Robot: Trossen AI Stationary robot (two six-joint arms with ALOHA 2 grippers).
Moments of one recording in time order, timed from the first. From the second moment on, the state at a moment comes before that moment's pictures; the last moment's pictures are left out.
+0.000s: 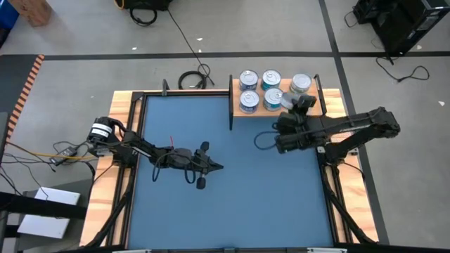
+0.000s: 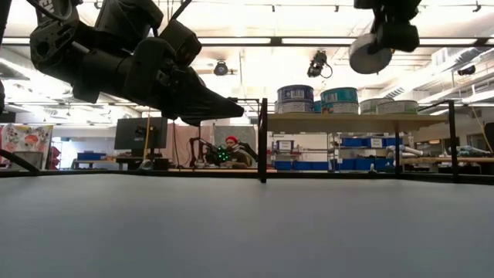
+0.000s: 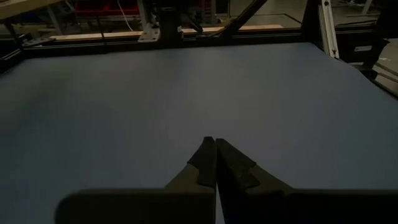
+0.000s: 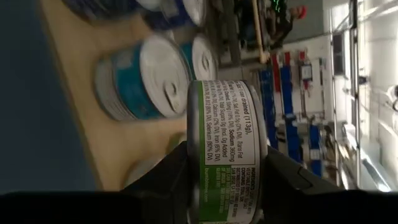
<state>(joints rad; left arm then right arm) -0.16 1.68 0.51 0.95 -0.11 0.00 0.15 1.33 1.27 -1.57 1.16 0.34</state>
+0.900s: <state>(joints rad) -0.16 1.68 0.51 0.95 -0.12 0.00 -0.11 1.26 1.04 -1.55 1.08 0.21</state>
